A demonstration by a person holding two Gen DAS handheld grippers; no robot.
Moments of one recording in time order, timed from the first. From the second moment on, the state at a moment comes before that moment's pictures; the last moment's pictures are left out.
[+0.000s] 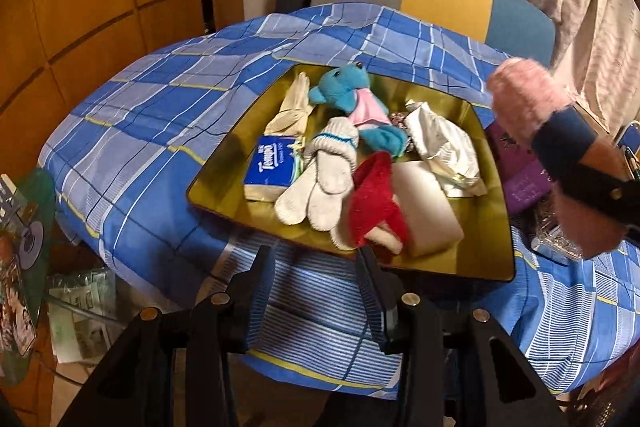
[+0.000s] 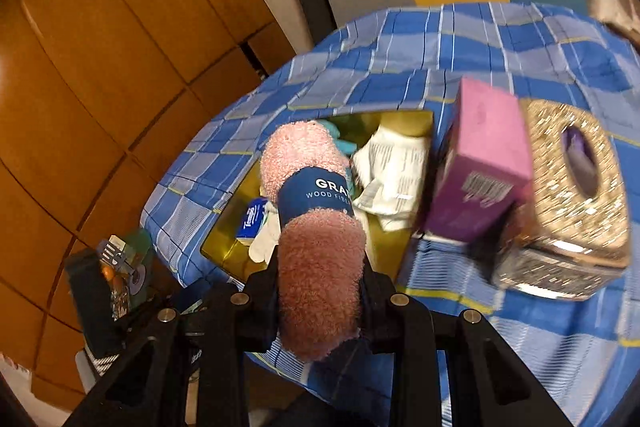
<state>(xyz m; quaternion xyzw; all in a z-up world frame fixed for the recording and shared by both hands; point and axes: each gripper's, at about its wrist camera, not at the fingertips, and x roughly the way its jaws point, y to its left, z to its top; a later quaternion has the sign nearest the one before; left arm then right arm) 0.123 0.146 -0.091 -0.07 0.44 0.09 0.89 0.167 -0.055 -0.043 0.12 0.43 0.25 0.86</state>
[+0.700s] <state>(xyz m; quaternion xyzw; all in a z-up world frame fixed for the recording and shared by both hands) 0.111 0.167 -0.080 -0.07 0.41 0.15 0.90 0.240 0.030 -0.077 -0.03 0.47 0.24 0.85</state>
